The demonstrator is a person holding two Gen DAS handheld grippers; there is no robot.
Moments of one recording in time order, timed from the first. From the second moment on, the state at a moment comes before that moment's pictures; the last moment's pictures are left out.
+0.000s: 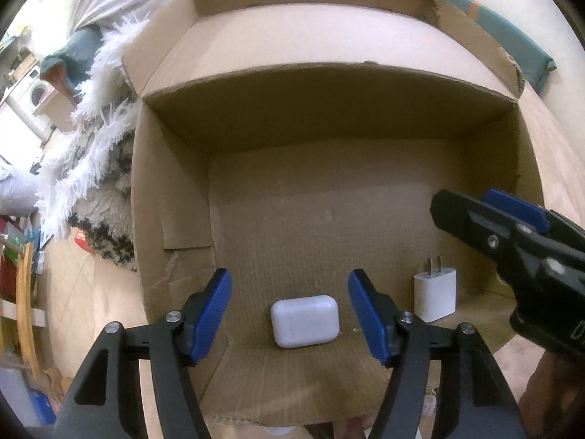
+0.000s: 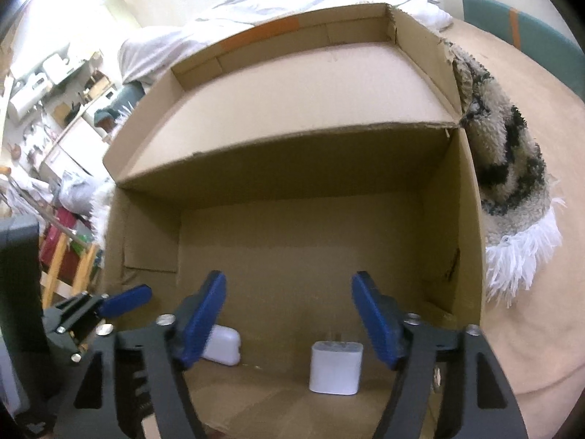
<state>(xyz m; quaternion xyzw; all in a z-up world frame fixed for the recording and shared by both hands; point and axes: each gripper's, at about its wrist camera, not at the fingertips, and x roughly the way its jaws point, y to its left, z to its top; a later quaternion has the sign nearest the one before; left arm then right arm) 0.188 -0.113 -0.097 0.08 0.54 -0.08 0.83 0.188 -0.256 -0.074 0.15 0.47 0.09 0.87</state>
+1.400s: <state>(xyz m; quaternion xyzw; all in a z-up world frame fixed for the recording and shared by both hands) 0.118 -0.075 -0.045 0.05 0.51 -0.06 0.85 0.119 -0.281 -0.037 0.16 0.43 0.07 0.89</state>
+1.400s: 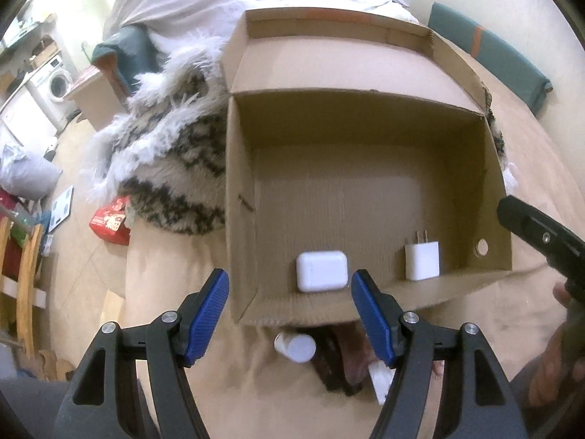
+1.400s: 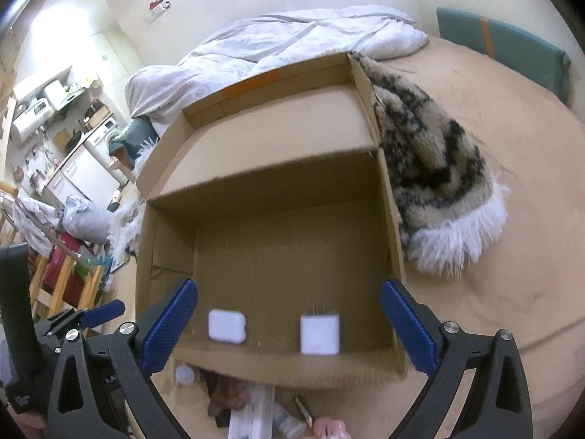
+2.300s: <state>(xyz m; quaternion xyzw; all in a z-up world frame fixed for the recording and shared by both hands) 0.106 -0.047 -0.119 -0.02 0.62 -0.11 0.78 0.077 -0.276 -0.095 0.16 0.56 0.04 0.81</state>
